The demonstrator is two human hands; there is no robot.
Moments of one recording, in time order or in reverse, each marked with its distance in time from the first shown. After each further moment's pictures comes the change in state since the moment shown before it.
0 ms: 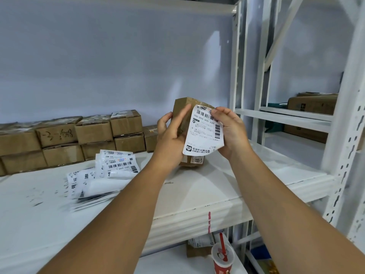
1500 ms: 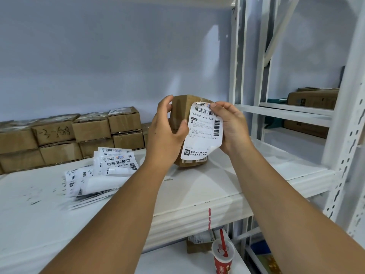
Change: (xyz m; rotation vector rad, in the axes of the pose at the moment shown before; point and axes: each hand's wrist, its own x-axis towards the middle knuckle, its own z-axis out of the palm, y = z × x) left_hand -0.005 0.007 -0.008 0.148 0.156 0.007; right_hand -0.004 -0.003 0.002 -0.044 -0.006 -0.045
